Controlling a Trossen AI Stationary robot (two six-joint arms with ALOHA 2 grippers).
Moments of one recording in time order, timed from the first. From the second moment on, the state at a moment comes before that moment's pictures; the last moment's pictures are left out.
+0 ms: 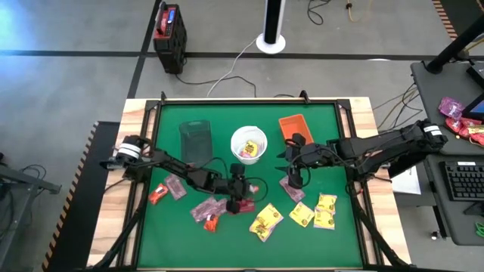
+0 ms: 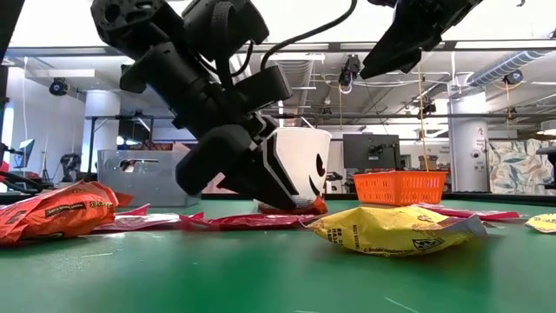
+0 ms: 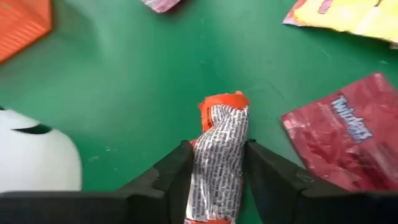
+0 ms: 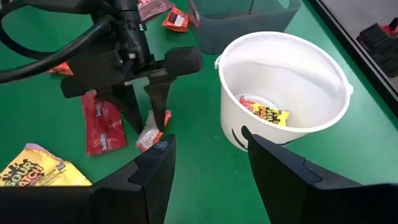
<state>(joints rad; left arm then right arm) -0.23 1.92 0.97 0.15 -0.28 0.13 0.13 1.17 0.85 -0.34 0.23 0.15</state>
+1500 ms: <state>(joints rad) -0.25 1.24 0.99 -0.84 -0.55 -0.22 0.13 1.19 0.85 -0.33 0.23 0.16</state>
